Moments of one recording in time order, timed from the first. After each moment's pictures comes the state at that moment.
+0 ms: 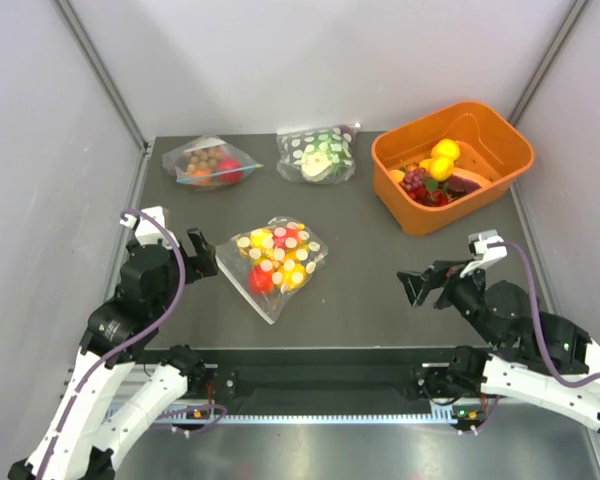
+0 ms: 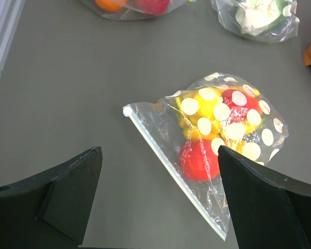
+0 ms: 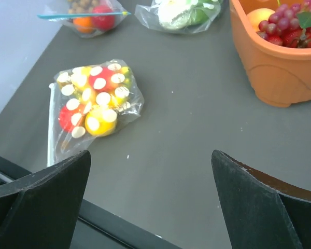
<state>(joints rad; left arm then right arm) -0.44 0.57 0.94 -0.79 -0.40 -0.40 1.13 0.34 0.77 -0.66 0.64 0.47</state>
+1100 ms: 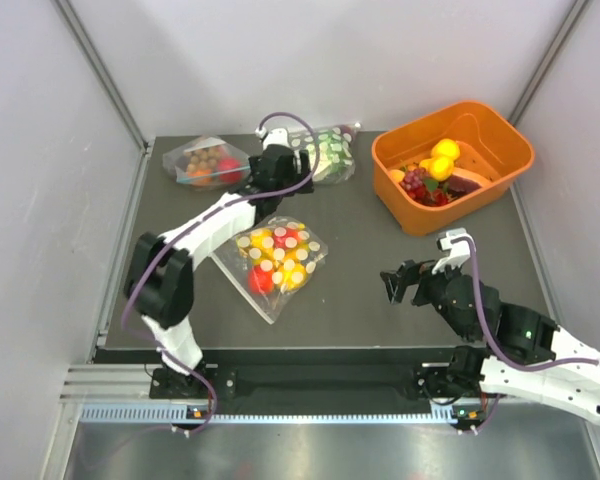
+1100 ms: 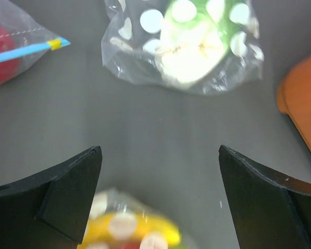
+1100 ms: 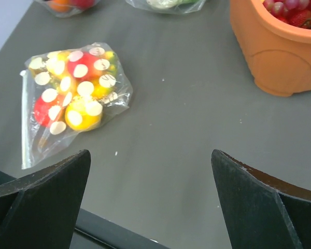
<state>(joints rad) -0.53 1.75 1.38 -0.15 -0.31 -0.42 1.13 0.48 0.70 -0.57 0.68 0.49</state>
